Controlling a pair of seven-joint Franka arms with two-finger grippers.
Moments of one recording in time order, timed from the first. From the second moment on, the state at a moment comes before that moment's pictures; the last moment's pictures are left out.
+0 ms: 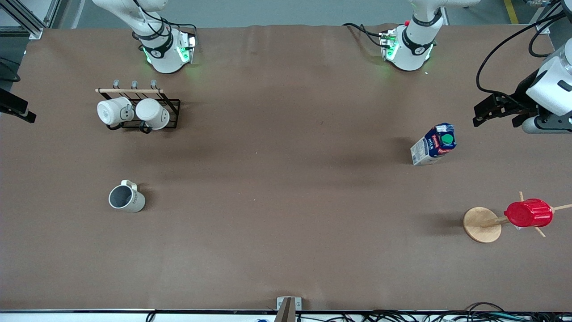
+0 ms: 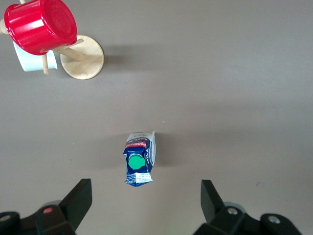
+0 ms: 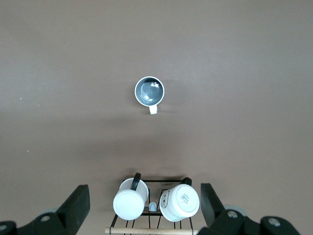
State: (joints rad) left arm -0.06 0.00 -0.03 -1.60 -0.02 1.60 -0.06; right arm -0.08 0.06 -0.07 -1.41 0.04 1.46 -0.12
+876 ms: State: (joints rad) left arm -0.05 0.03 -0.03 -1.64 -0.01 1.65 -0.06; right arm -0.08 0.06 -0.07 -1.40 0.04 1.46 -0.12
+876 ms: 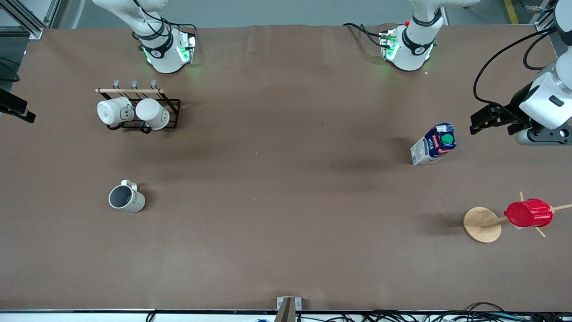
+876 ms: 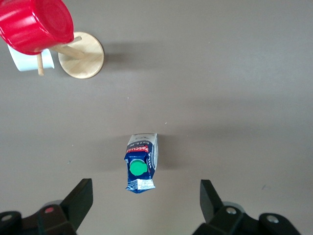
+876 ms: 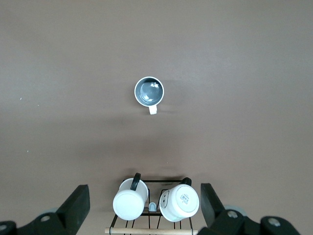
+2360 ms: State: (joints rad) left arm 0.00 -0.02 -0.03 -2.25 -0.01 2.15 -0.05; right arm -0.08 0.41 -0.07 -1.65 0.04 2.05 -0.27
